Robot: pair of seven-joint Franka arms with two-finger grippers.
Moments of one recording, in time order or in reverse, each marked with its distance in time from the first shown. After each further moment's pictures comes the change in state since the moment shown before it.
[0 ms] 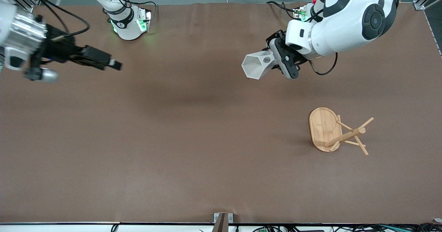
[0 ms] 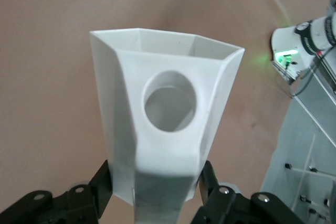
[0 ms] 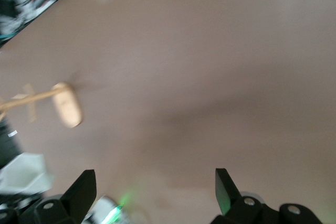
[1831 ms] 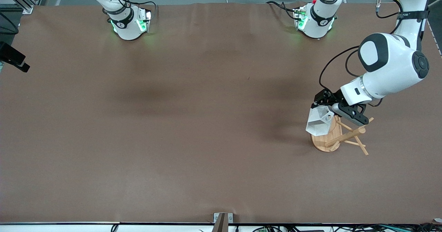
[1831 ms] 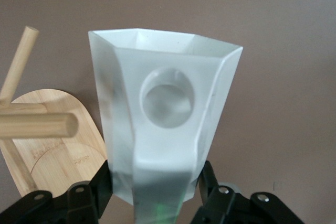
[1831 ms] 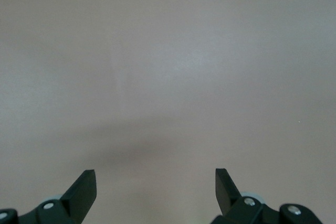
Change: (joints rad) left arm 0.043 0.151 0.261 -0.157 0.128 0.442 -0.059; right arm 0.002 -0.005 -0.168 0.122 -0.455 -0.085 -0.323
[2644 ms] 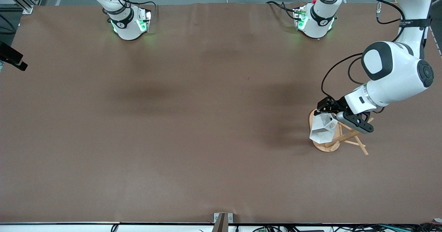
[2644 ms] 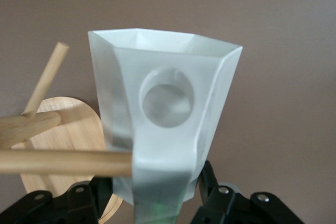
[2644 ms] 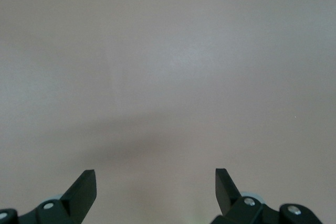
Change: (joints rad) left arm 0.001 0.056 0.030 0.062 0.000 0.000 -0.021; right arm -0.003 0.002 -0.005 0.000 -0.004 -0.018 -0.007
